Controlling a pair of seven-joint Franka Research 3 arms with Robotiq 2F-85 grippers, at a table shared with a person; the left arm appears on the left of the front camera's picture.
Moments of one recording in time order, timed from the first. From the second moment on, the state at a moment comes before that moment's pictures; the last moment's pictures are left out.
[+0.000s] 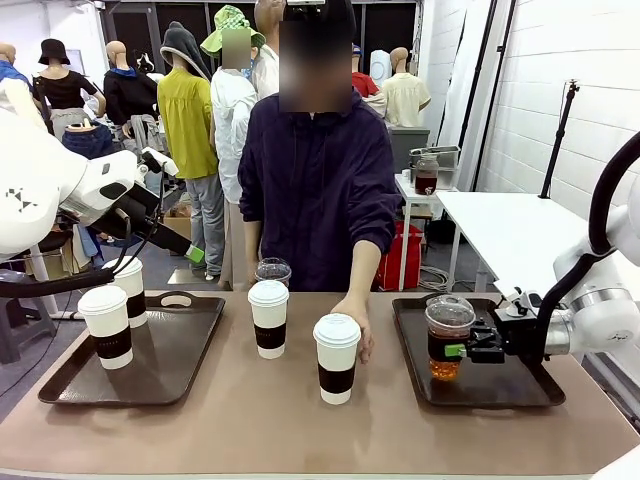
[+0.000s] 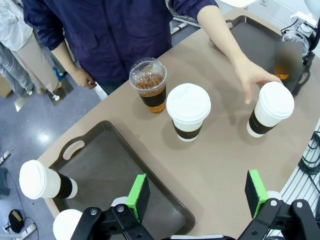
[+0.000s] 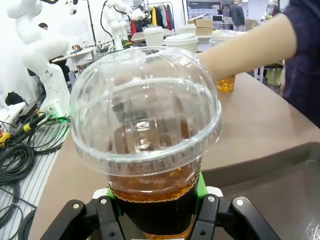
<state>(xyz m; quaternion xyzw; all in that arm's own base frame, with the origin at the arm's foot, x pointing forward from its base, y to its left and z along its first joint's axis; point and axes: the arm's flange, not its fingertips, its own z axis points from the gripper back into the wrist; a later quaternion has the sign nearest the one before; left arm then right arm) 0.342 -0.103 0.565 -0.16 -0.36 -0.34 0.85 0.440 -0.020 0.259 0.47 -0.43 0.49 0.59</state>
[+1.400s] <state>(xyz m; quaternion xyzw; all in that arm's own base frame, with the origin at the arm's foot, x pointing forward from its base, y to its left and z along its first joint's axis) 0.342 -0.103 0.565 -0.16 -0.36 -0.34 0.85 0.441 -0.031 0.245 0.48 -0.42 0.47 0.61</state>
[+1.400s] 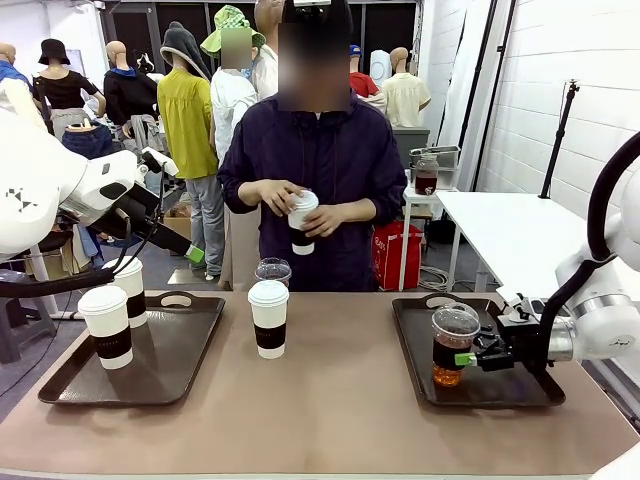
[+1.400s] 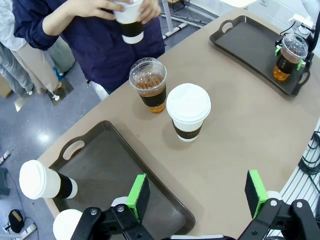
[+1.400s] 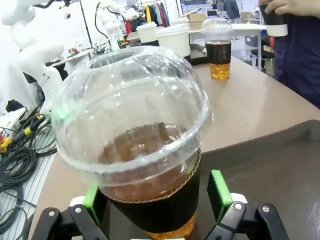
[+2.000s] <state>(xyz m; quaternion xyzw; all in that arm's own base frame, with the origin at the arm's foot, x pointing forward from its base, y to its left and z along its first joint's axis) 0.342 -0.103 0.565 -0.16 -0.36 -0.34 0.85 0.417 -0.071 0.249 0.47 -0.42 0.46 0.63</state>
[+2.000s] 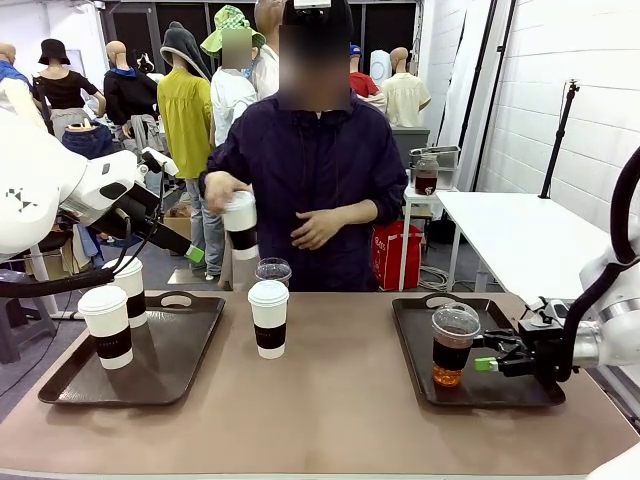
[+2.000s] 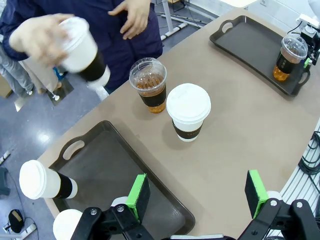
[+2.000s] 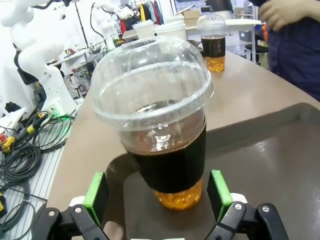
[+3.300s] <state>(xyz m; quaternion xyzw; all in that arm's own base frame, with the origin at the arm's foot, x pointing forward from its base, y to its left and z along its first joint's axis) 0.342 -0.103 0.565 -0.16 -0.36 -0.34 0.85 0.427 -0.094 0.264 0.45 -0.43 0.45 0.63</state>
